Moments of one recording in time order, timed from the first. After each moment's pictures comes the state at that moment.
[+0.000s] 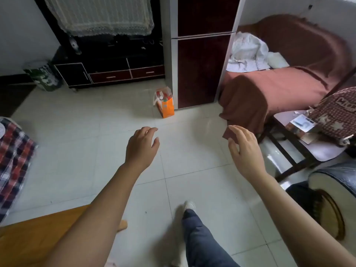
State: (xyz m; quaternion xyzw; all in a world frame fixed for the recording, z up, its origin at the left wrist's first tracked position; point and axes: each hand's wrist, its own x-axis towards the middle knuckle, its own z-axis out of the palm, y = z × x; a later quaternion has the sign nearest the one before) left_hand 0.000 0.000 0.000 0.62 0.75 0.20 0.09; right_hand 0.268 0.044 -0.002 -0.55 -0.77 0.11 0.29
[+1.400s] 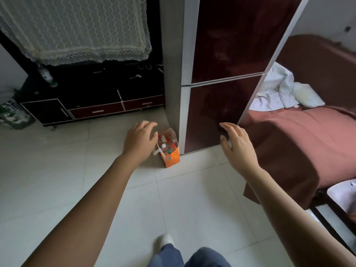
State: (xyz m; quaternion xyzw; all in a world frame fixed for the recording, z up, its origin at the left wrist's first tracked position) left_hand -0.240 0.575 0.014 0.65 0.73 0.19 0.09; right_hand 0.021 0.599 0.019 -0.56 -0.78 0.11 0.26
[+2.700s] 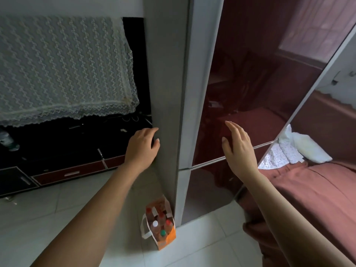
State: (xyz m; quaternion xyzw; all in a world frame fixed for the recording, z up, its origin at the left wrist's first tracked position) left_hand -0.317 0.958 0.062 0.68 0.67 0.28 0.05; right_hand -0.058 0.968 0.075 -0.56 -0.75 0.03 0.35
